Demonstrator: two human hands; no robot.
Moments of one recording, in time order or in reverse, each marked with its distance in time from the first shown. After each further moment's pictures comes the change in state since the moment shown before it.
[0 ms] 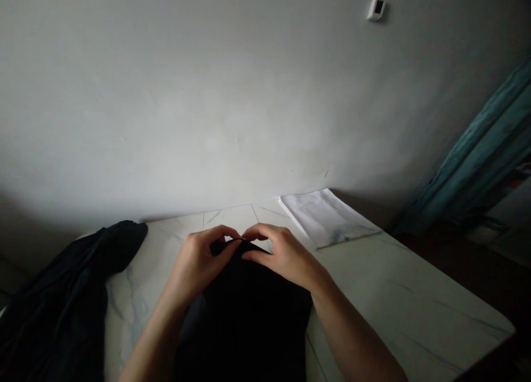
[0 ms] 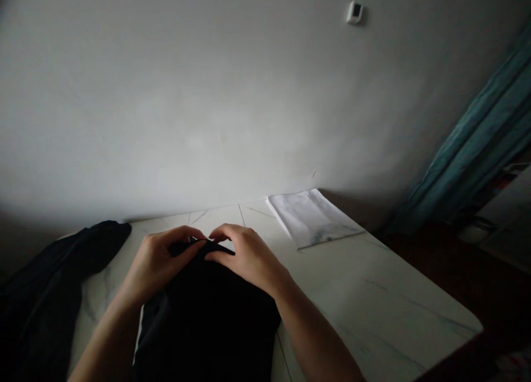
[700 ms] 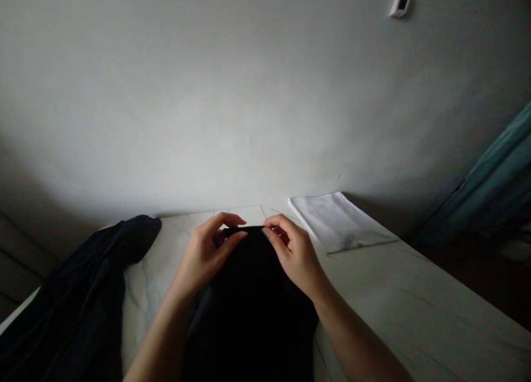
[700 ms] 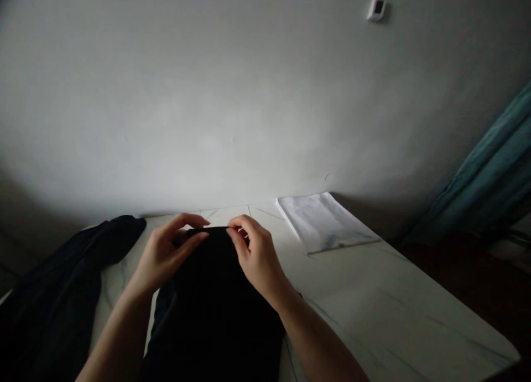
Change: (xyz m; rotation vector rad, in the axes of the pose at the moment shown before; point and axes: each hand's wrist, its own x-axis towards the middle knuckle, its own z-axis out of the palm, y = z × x) left_hand 0.001 -0.005 -0.008 -0.242 0.073 0.009; right_hand 0.003 -0.001 0.015 0.033 0.381 -0.097
